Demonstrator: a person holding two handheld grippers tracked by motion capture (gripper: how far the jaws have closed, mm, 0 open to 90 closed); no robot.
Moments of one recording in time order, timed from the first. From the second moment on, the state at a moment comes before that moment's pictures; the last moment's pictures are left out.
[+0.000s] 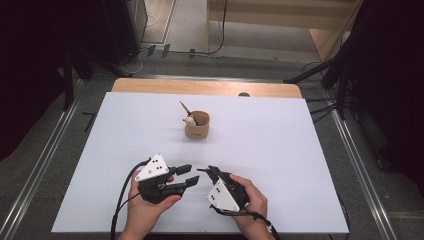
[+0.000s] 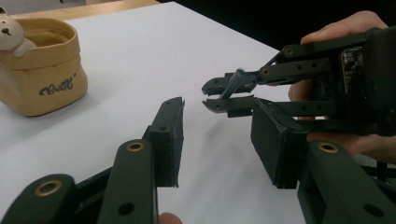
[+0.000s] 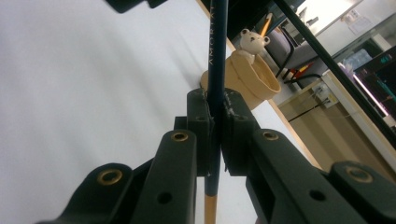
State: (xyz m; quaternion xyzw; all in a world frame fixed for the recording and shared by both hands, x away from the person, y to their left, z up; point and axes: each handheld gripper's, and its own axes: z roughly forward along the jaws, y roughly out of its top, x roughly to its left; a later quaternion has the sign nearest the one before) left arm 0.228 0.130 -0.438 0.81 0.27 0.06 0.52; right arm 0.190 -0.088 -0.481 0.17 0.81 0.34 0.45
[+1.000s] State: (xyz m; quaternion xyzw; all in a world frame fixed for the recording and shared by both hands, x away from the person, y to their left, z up) left arm 0.229 0.123 -0.439 0.82 0.27 0.03 0.50; right arm 0.182 -0.072 -0.486 0.08 0.81 0.29 0.50
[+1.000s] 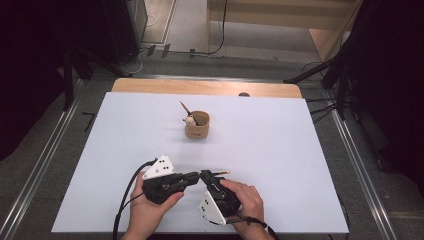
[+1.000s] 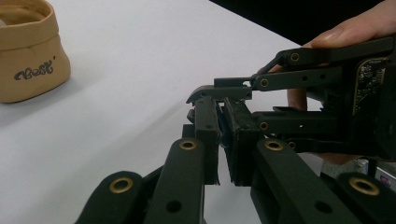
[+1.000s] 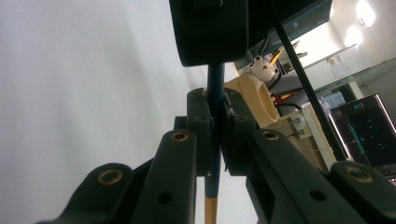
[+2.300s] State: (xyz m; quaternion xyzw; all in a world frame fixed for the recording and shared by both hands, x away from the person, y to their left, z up) left arm 0.233 0.151 -0.440 0.77 0.31 0.10 0.55; right arm 0.192 -0.110 -0.468 0.39 0.72 0.52 0.25
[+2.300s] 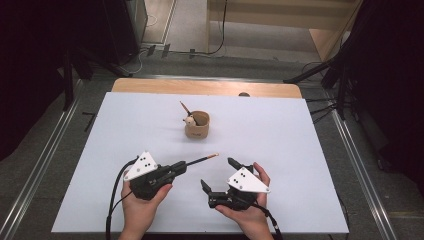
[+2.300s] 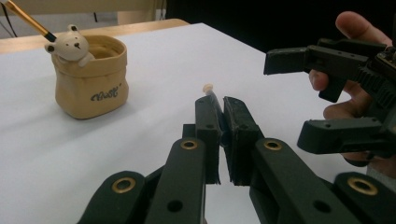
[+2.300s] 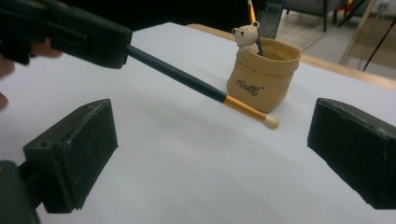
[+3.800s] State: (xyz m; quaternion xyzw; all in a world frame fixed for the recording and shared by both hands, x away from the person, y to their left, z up) left arm 0.219 0.135 -0.454 0.73 0.29 0.12 0.61; right arm 0.197 -0.119 -0.491 0.59 0.51 0.63 -0.02
